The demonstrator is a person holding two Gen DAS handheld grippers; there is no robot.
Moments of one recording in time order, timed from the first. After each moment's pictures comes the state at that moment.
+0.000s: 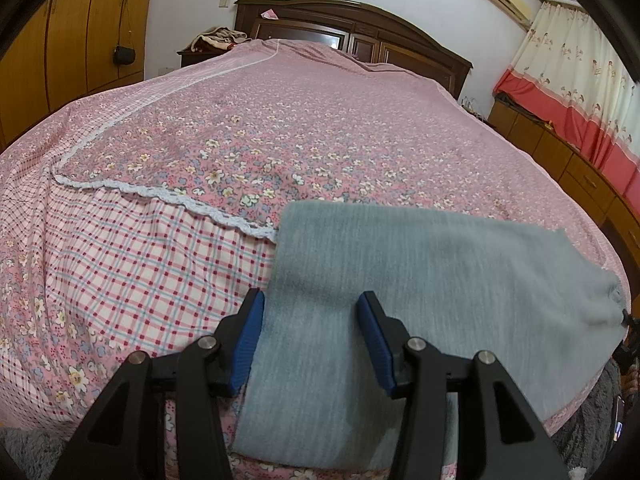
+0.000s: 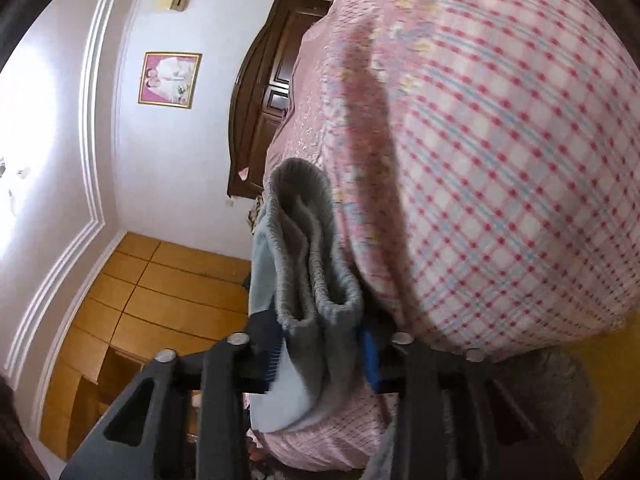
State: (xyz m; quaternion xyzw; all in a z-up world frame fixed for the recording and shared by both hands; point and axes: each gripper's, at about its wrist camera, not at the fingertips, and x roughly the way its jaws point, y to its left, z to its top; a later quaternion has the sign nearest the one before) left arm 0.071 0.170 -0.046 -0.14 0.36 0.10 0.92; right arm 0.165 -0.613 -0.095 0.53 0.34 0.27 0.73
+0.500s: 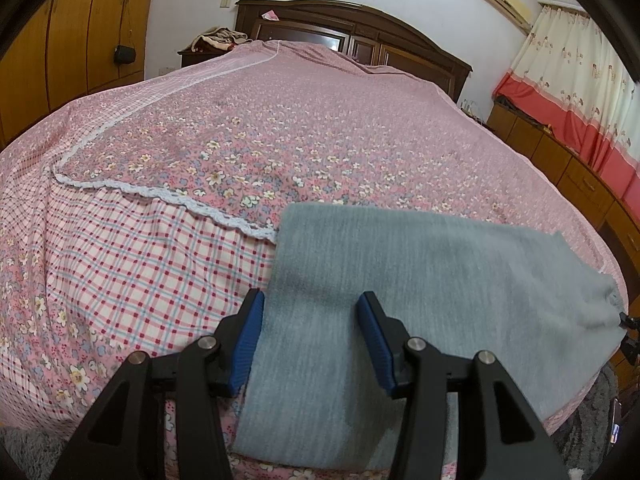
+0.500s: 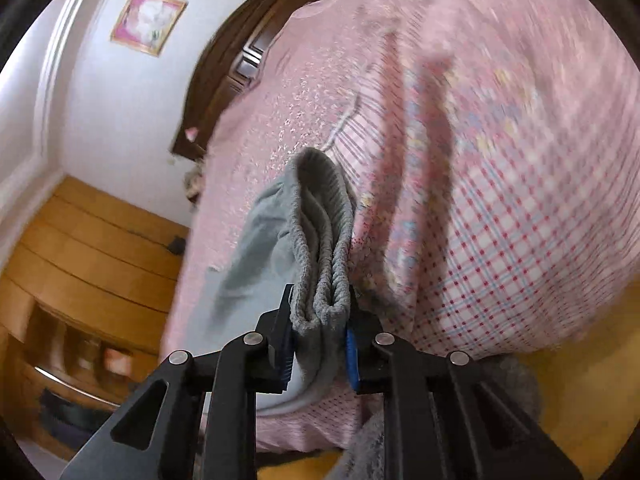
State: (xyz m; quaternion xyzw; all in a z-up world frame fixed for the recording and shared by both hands) left arm 0.070 0.169 -0.044 -0.15 0.36 0.10 0.92; right arm 0.204 -0.557 -0.005 0.33 0.43 0.18 0.82
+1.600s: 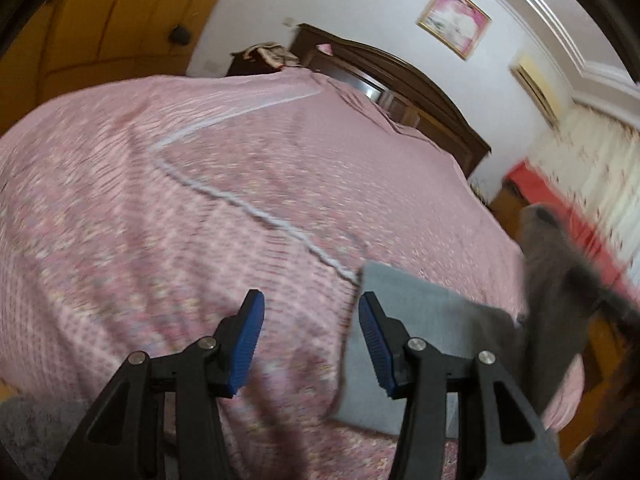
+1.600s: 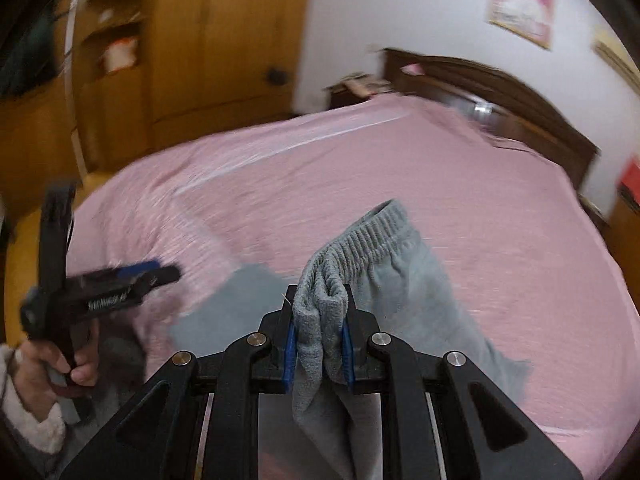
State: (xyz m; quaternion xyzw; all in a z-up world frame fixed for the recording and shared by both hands) left arm -0.026 0.225 -0.007 -0.30 0.27 0.13 0.91; right arm 0.107 0.024 0.089 -0.22 0.27 0.39 0.85
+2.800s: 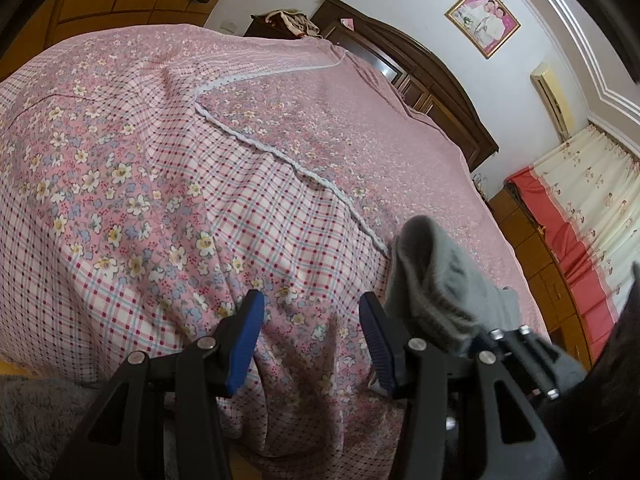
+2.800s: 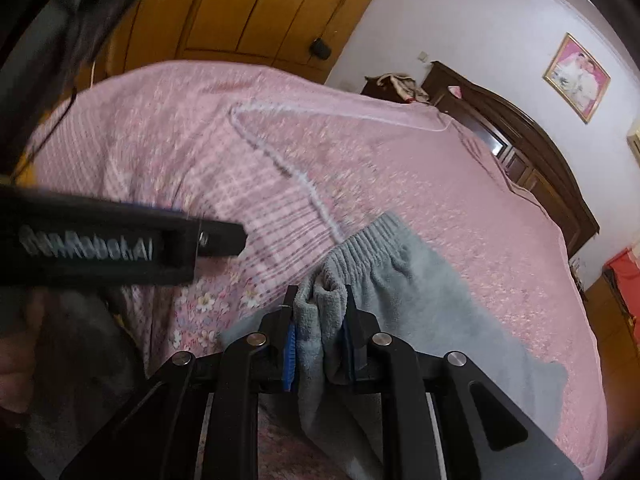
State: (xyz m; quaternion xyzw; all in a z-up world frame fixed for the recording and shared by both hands) left arm -0.044 0.249 -0.024 -0.35 0.31 0.12 0.87; right arm 0.060 0.105 -0.001 -0.35 0.23 0.37 0.83
